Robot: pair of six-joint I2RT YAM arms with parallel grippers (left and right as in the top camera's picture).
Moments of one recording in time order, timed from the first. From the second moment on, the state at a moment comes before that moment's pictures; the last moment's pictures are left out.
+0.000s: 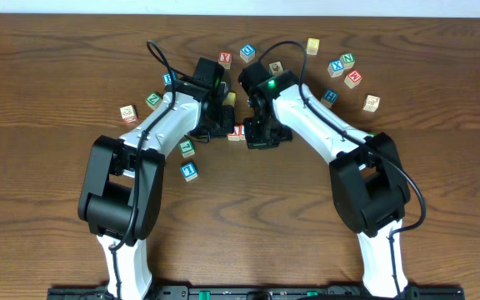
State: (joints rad) left arm -0.34 2.03 1.42 -0.70 0.23 -0.36; right arm 0.56 2.20 1.74 -1.09 -0.11 0.43
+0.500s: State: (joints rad) left arm -0.34 2.03 1.42 -0.71 0.23 -0.38; right arm 0.57 2.20 1.69 -0.98 -0.08 0.47
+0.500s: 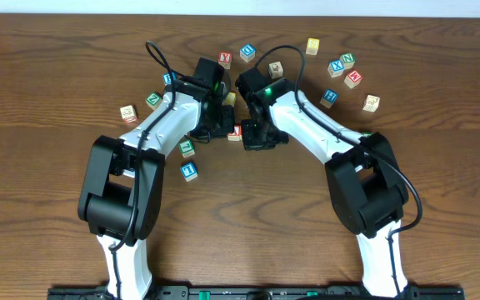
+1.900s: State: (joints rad) left arm -0.34 2.03 1.42 -0.71 0.23 -0.38; right arm 0.51 2.01 1.69 -0.96 -0.01 0.48
